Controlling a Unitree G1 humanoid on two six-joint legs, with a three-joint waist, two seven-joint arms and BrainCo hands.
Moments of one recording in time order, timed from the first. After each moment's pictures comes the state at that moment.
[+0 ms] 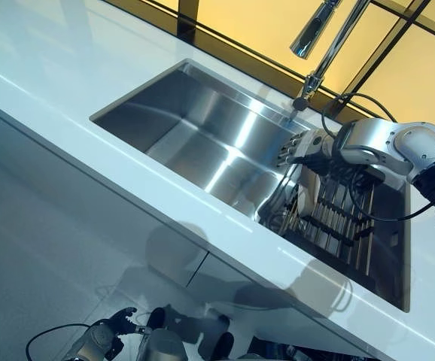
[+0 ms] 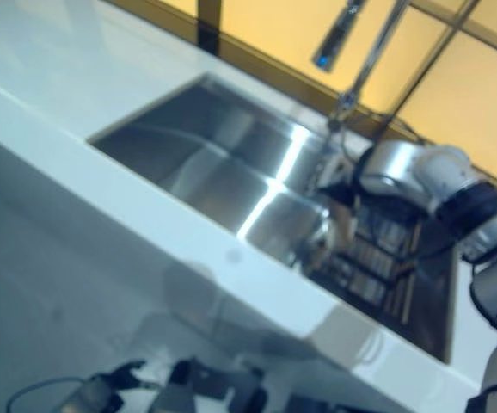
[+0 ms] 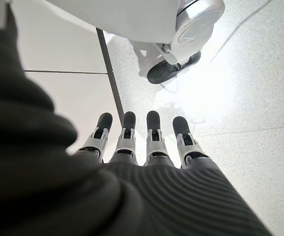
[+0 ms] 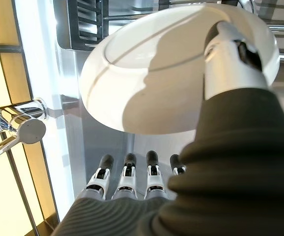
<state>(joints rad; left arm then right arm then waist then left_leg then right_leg) 0.00 0.50 -0.36 0.89 0.25 0.05 -0.12 -1.25 -0.98 0.96 0.52 -0.84 -0.60 0.45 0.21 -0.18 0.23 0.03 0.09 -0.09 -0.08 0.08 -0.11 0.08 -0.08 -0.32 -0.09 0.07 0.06</state>
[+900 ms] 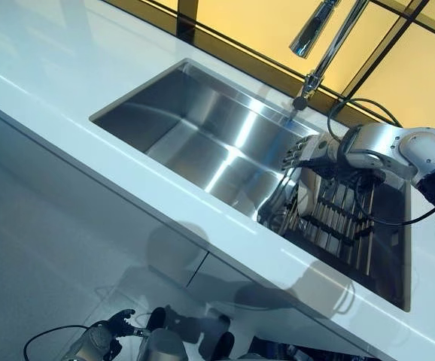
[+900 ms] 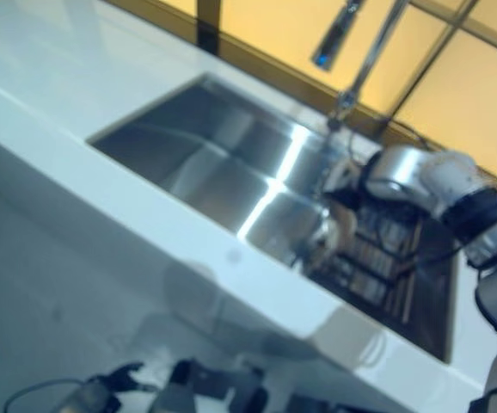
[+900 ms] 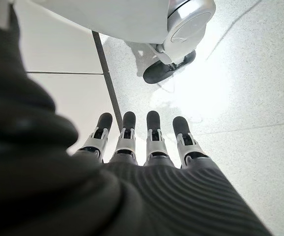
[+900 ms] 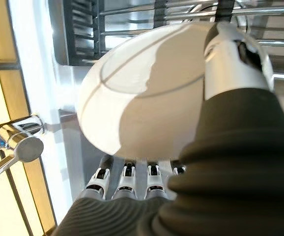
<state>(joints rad) 0.00 0.51 -0.36 0.89 0.26 0.05 -0.13 -1.22 -1.00 0.95 0.52 -0.83 -0.60 0.45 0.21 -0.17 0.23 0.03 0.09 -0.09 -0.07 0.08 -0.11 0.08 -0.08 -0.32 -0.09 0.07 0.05</state>
